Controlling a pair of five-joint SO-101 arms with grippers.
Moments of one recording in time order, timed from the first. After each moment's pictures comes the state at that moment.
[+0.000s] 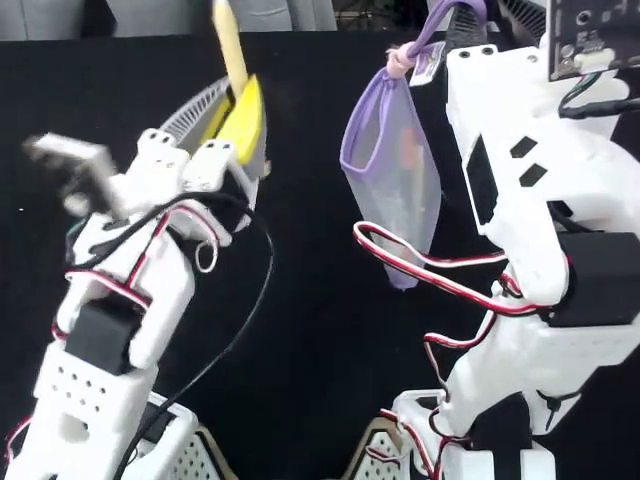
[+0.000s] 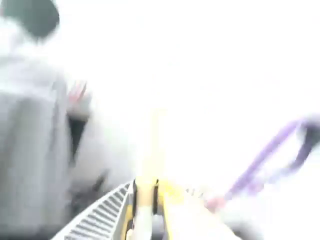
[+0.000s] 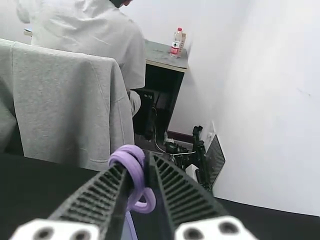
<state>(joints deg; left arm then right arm) 17.5 -58.4 33.5 22.5 17.1 -1.1 -17.4 -46.7 79.2 12.2</state>
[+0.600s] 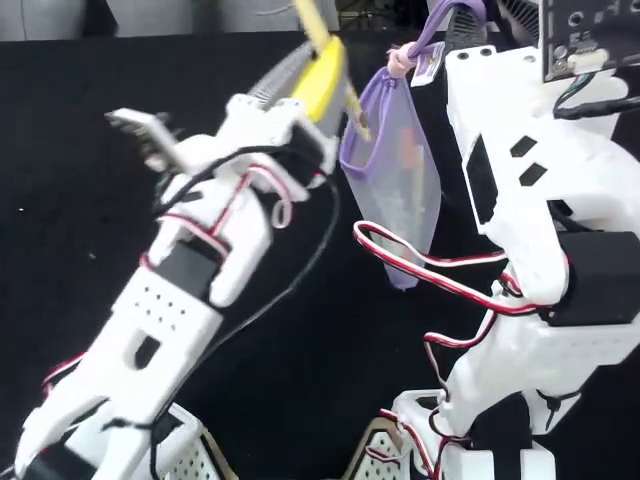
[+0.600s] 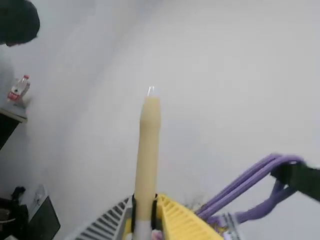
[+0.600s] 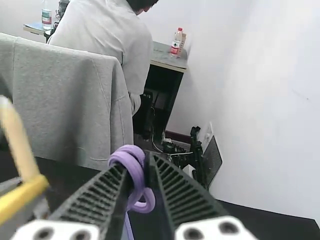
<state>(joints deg) 25.6 -36.9 32.5 -4.7 31.5 -1.1 -17.4 -46.7 79.2 13.8</state>
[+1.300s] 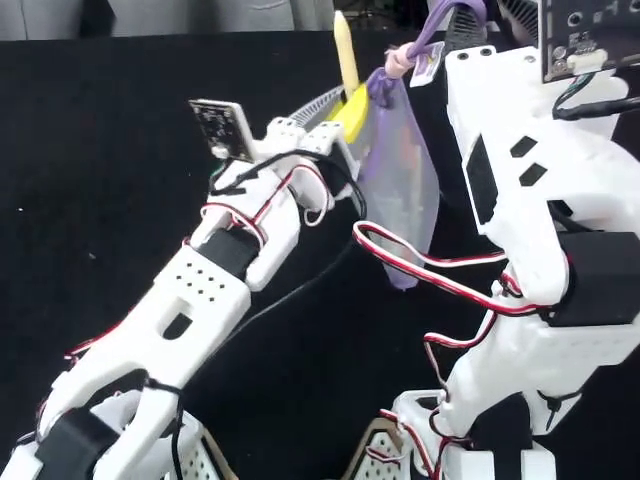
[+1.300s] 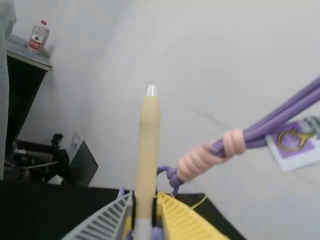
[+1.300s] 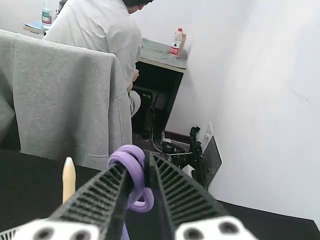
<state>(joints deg) 27.3 -25.7 35.3 -4.8 26.9 -1.1 -17.4 -46.7 79.2 14.1</state>
